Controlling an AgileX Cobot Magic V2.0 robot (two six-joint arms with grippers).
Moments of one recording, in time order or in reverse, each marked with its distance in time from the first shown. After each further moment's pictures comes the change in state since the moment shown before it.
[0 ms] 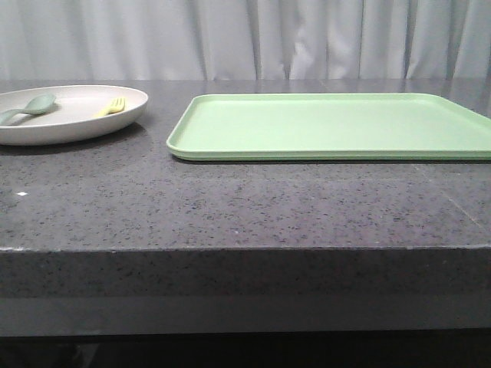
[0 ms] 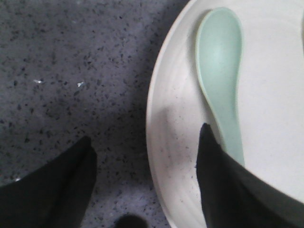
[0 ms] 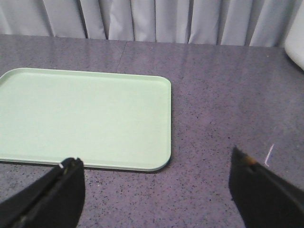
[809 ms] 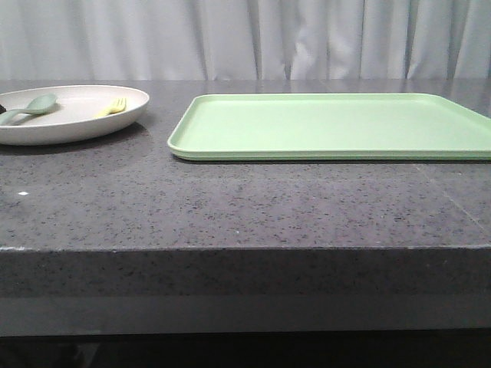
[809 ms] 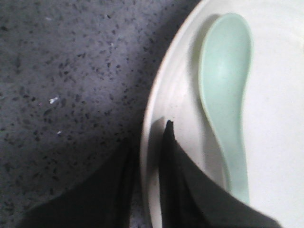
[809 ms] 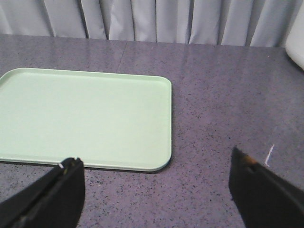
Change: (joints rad) left arm 0.002 0.079 -0.016 -0.097 -0.002 0.000; right arm 0.000 0.000 0.000 0.000 0.000 0.000
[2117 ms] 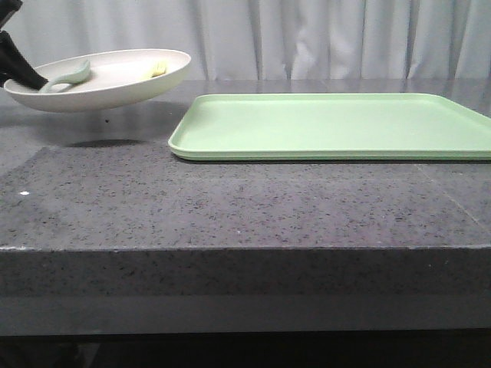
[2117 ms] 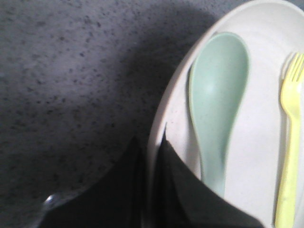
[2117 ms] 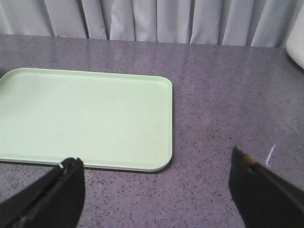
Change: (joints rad) left arm -0.057 0.000 0.000 -0.265 -0.012 -0.109; right arm 0.000 0.000 0.000 0.000 0.000 0.000
